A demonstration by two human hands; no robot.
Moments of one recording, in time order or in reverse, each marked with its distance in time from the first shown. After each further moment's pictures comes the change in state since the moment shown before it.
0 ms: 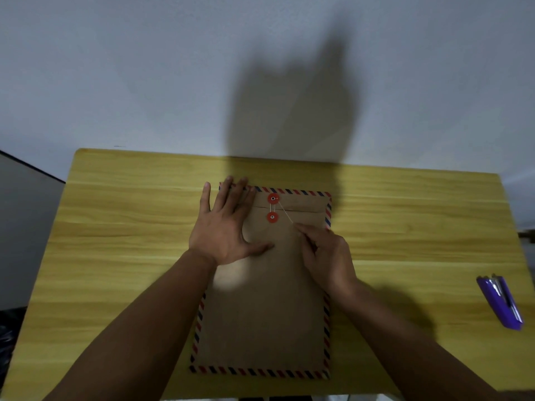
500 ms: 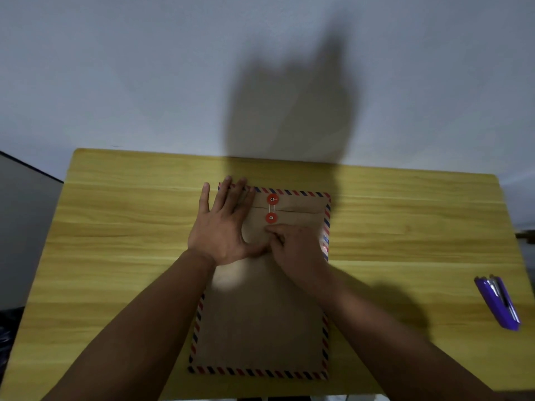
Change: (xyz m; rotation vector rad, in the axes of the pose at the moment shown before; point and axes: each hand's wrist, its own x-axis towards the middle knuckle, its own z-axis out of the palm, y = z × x) left_hand 0.000 -0.001 0.004 0.006 0.021 0.011; right_hand 0.024 -0.035 0.030 0.008 -0.242 0.121
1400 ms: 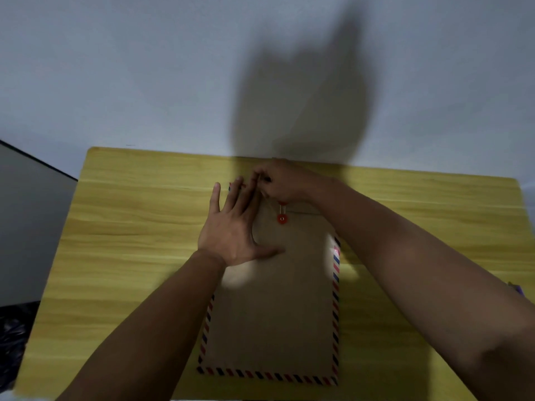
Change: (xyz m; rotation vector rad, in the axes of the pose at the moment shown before) left_hand 0.001 0.003 -0.006 -0.015 -0.047 -0.019; right_hand 0.141 -0.052 -0.042 -0.084 -0.491 -0.175
